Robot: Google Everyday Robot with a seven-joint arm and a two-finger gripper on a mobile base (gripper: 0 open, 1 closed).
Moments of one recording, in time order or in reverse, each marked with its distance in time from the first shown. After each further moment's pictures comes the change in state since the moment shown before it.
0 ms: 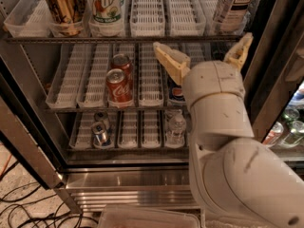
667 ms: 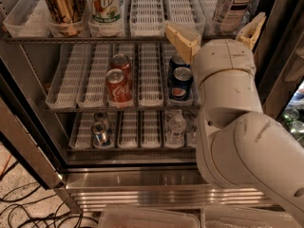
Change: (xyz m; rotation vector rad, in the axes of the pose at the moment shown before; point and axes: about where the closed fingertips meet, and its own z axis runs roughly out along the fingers) arm -0.020 -0.024 0.031 0.042 -0.037 -0.003
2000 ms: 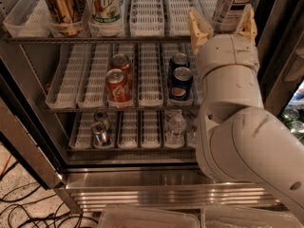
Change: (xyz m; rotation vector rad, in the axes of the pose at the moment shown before) arm -0.003 -0.012 0.007 0.048 -0.015 0.012
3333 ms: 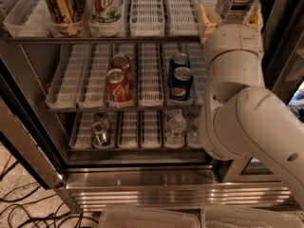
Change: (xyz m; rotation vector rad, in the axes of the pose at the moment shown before) arm 0.011 -0.023 0.030 0.063 0.028 0.017
